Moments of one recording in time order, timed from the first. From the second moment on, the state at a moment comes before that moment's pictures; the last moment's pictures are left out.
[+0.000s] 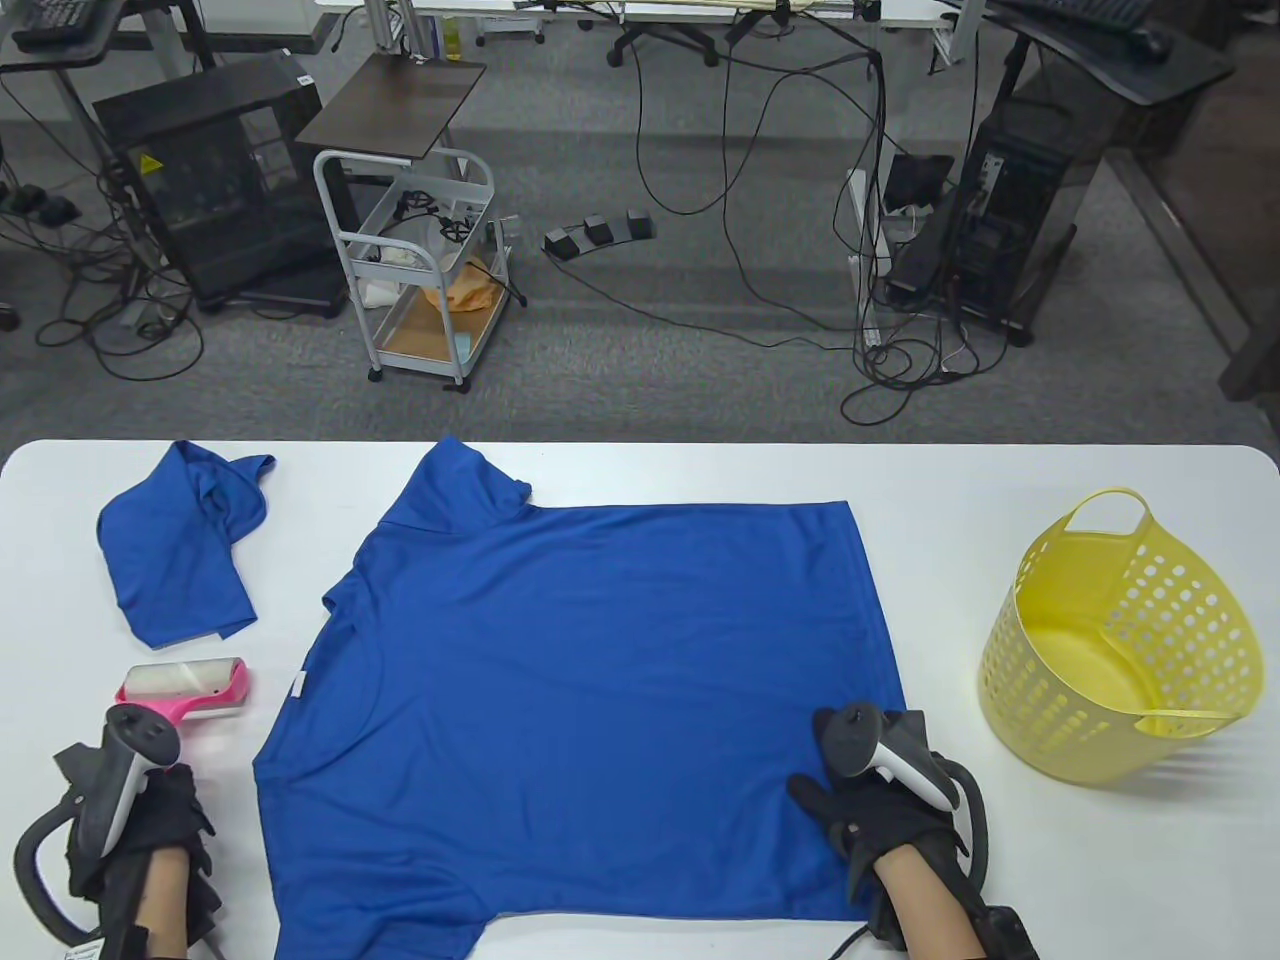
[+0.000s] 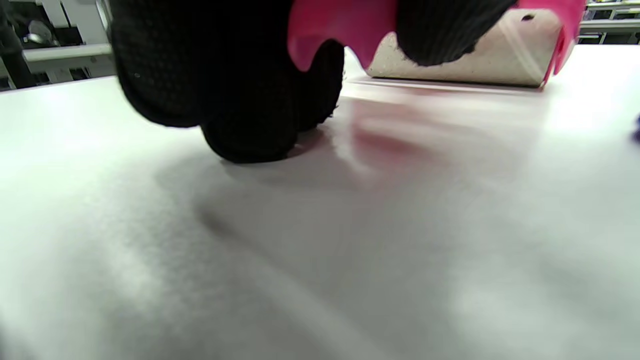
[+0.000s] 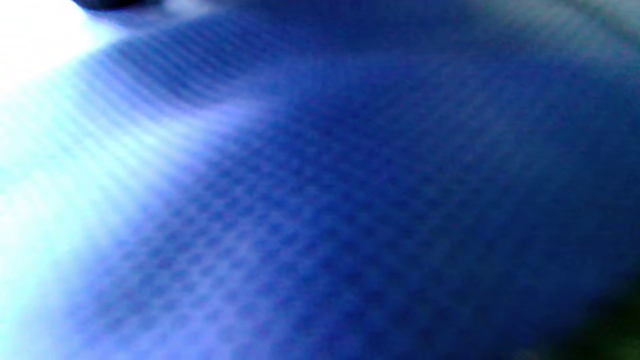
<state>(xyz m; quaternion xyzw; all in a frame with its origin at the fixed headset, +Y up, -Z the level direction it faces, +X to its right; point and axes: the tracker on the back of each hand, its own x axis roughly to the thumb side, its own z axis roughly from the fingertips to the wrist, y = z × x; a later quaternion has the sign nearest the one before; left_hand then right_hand) -0.452 -0.751 -0.313 -0.13 0.40 0.02 0.91 0.203 -0.795 -0.346 -0.04 0.28 0.95 0.09</state>
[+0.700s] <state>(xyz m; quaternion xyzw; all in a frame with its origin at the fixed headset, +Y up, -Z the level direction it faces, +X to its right) -0.357 -0.697 -0.316 -0.09 -0.02 0.07 0.99 0.212 -0.759 -0.346 -0.01 0.17 0.98 0.12</state>
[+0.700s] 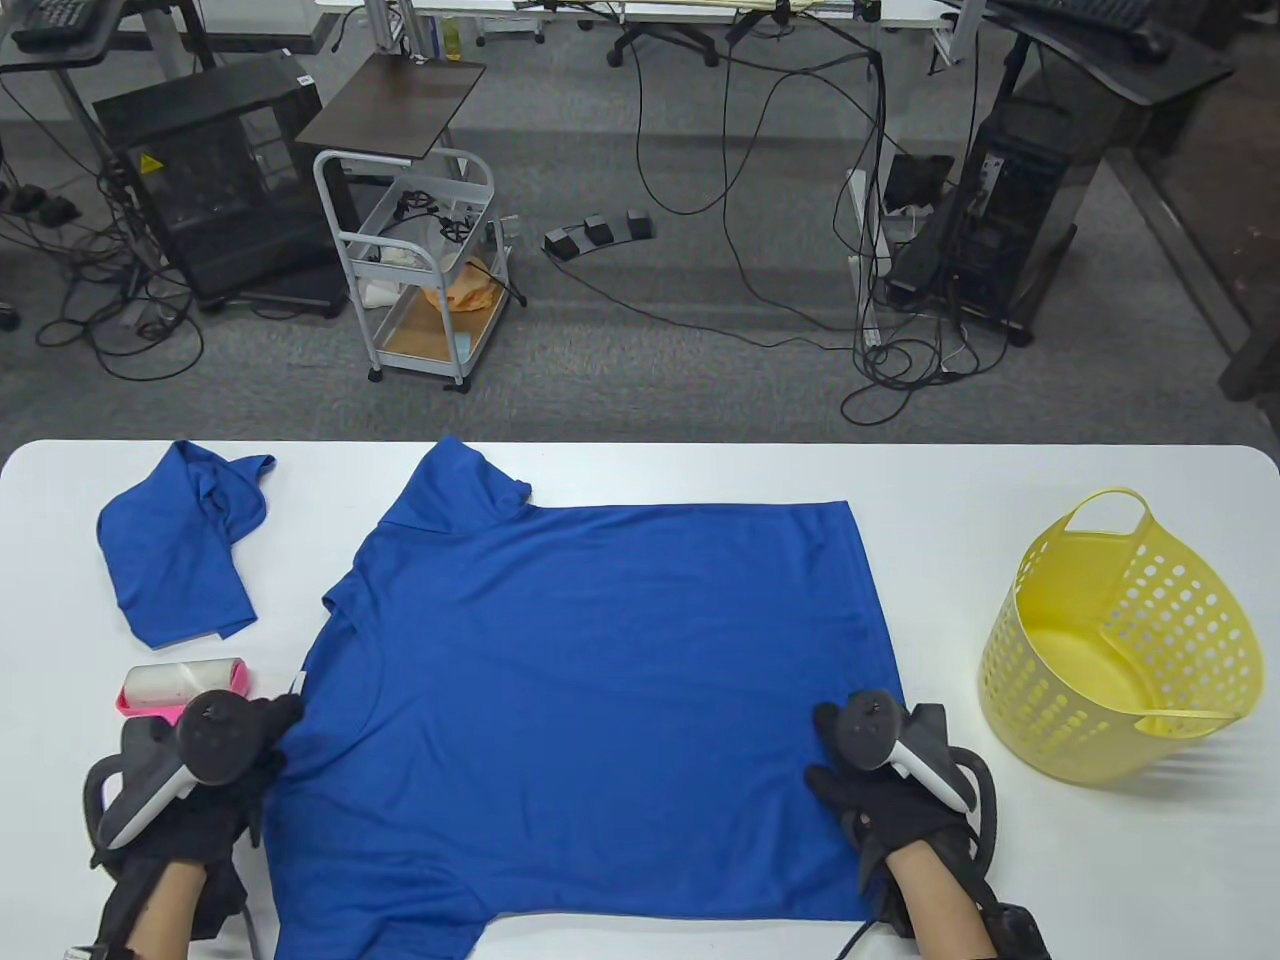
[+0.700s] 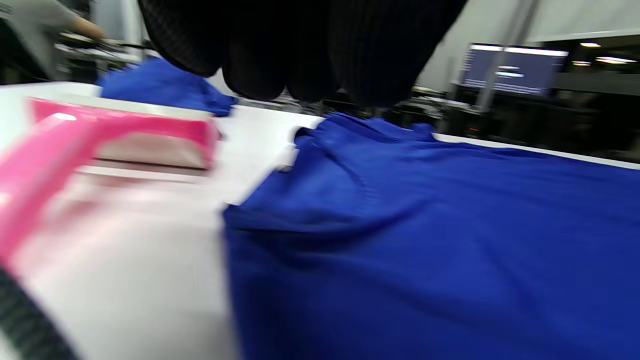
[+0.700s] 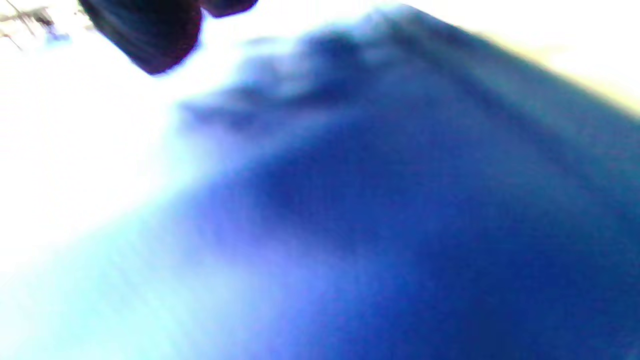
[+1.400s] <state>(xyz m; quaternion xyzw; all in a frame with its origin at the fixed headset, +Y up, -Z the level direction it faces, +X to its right) -0.339 -0.753 -0.330 -0.29 -0.07 -0.14 0.94 0.252 -0.768 -0.326 0.10 0.23 0.97 -0.05</state>
